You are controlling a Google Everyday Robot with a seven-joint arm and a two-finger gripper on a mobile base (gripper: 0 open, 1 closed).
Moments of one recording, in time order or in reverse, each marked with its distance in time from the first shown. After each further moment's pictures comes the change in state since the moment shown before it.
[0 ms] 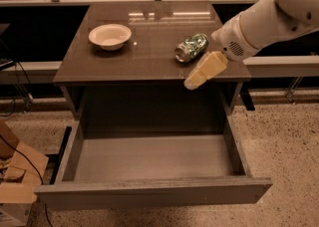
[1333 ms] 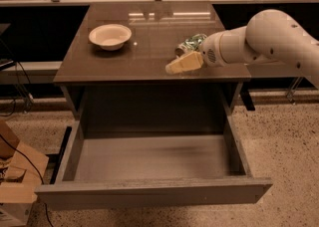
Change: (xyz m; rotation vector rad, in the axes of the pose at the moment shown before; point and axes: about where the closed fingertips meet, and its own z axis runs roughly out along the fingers) arm -0.010 -0.068 0.086 0.127 -0.260 0.279
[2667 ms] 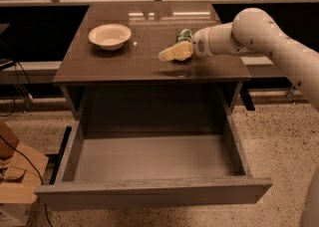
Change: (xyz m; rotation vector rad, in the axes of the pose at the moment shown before) arm -0.015 -0.038 0.065 -0.064 -0.057 0.111
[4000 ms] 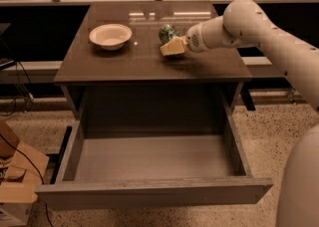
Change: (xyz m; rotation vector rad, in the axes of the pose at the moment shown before) arm -0.008 -0.004 0.015 0.012 0.069 0.016
